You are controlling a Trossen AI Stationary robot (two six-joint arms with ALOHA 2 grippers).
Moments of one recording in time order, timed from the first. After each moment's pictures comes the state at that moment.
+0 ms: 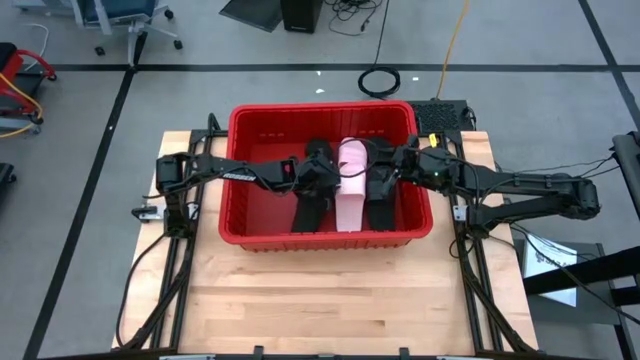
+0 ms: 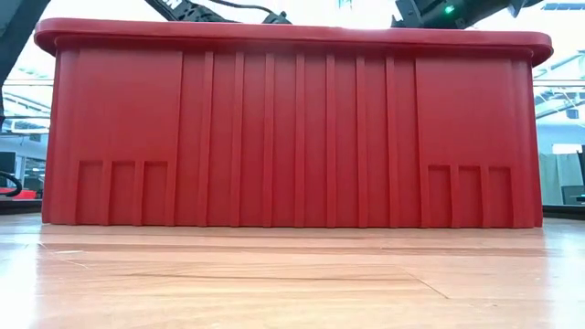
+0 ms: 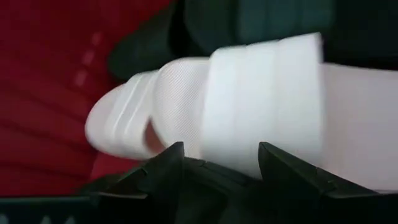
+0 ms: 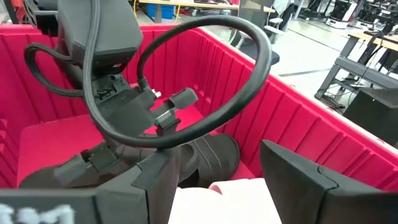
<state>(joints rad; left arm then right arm) 0.22 1.88 1.23 -0.05 -0.17 0.31 -0.19 0.98 0.74 -0.05 0.34 -0.04</state>
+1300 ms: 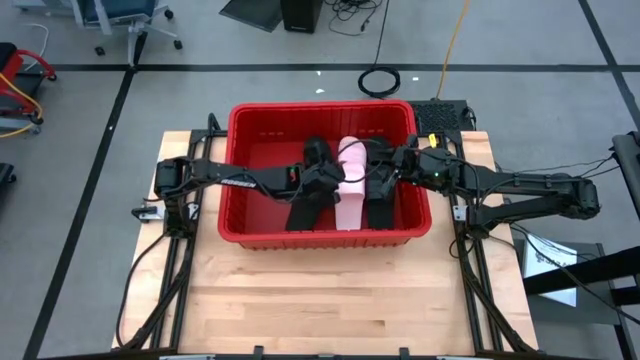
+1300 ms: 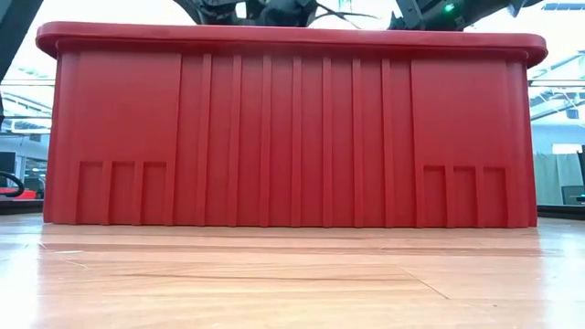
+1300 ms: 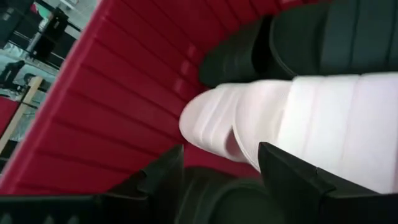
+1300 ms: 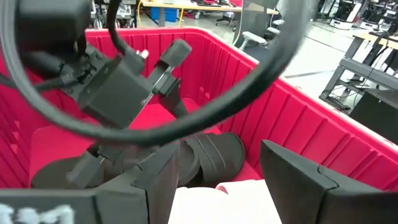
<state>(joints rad) 0.12 1.88 1.36 -0.14 -0.62 0.30 -0.19 0.98 0.74 -0.05 0.33 -0.03</state>
